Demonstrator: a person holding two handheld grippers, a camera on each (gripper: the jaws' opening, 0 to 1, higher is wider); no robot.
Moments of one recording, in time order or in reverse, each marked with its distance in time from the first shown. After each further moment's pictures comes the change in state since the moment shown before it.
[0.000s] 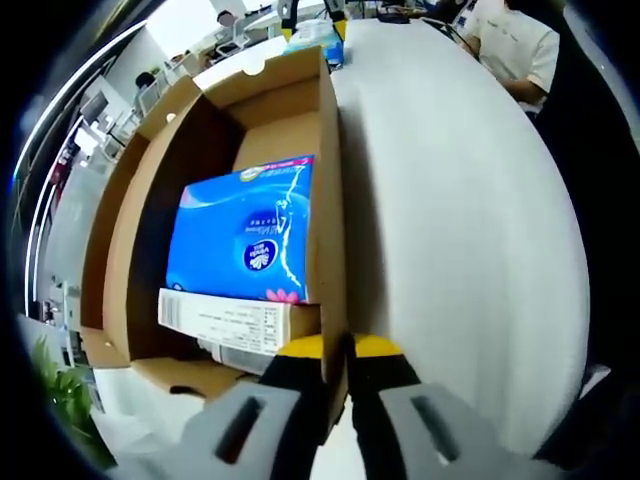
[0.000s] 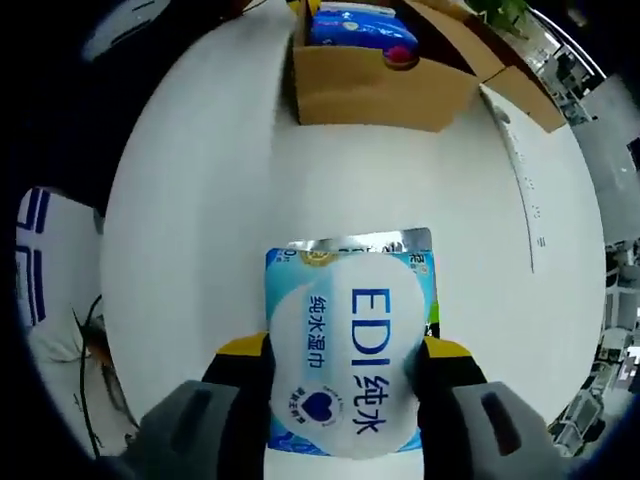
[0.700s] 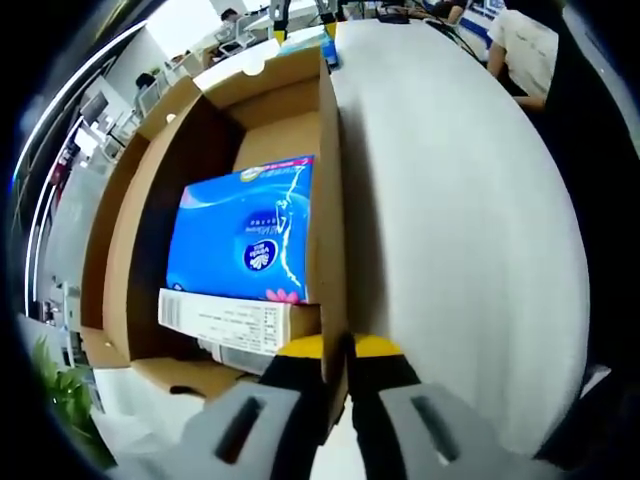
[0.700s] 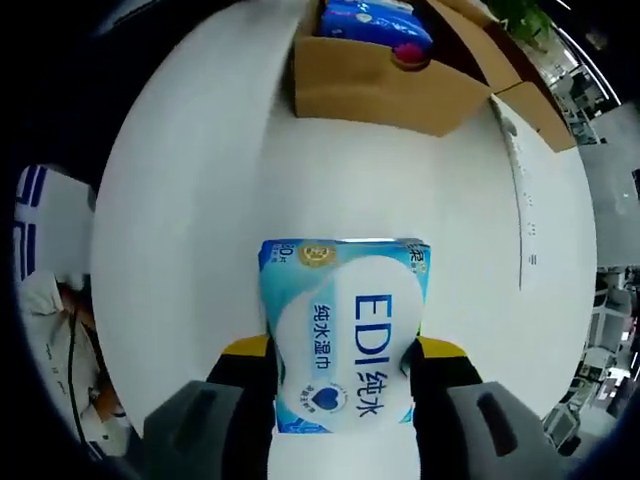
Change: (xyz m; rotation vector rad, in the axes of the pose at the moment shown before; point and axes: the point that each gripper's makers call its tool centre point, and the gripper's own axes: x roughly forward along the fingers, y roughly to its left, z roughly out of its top) left arm 0.001 0.002 0.002 0.000 -0.001 0.000; right arm 0.002 -0.015 0.005 -0.049 0.046 -0.032
